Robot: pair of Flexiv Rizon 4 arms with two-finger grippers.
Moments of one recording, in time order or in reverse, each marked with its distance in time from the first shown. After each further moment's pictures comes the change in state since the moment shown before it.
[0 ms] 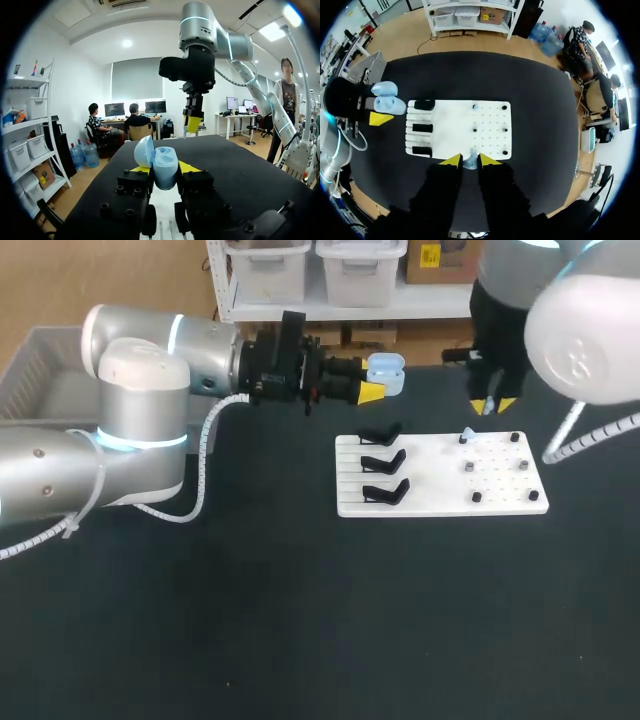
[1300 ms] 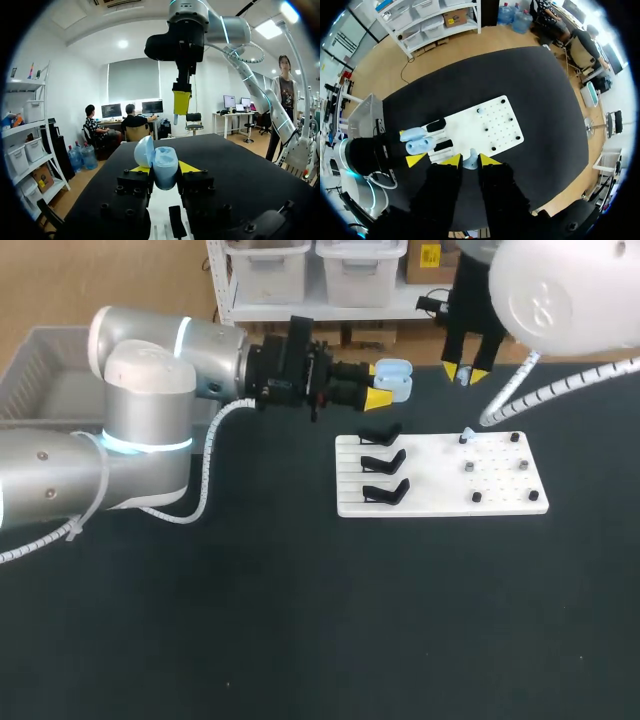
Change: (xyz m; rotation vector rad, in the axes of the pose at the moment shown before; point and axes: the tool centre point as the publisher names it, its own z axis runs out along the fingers) left arm 0.001 -0.013 0.013 0.024 0.000 0.023; right arm -0.020 0.033 -0.035 -0.007 -0.003 0.388
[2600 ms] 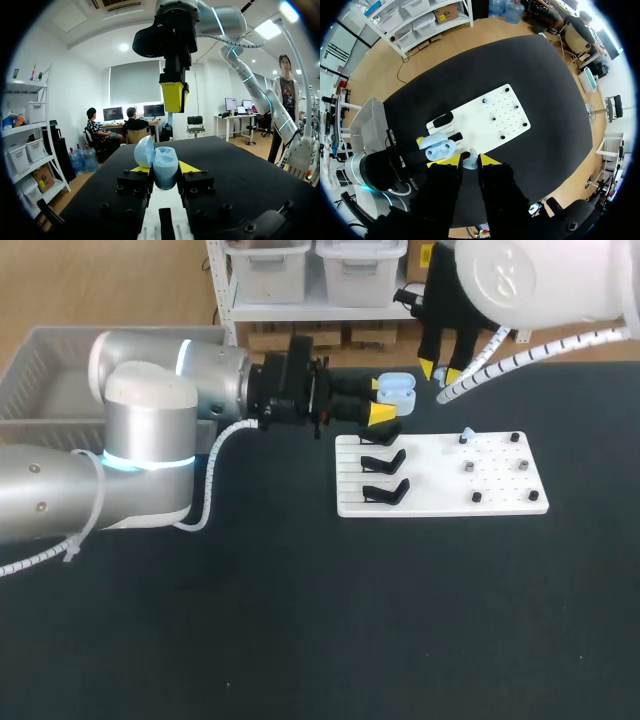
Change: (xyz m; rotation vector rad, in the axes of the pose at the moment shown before) left arm 0.003 -0.018 0.004 -0.024 -0.032 0.004; right arm 0.012 0.025 -0.003 0.001 0.057 0.086
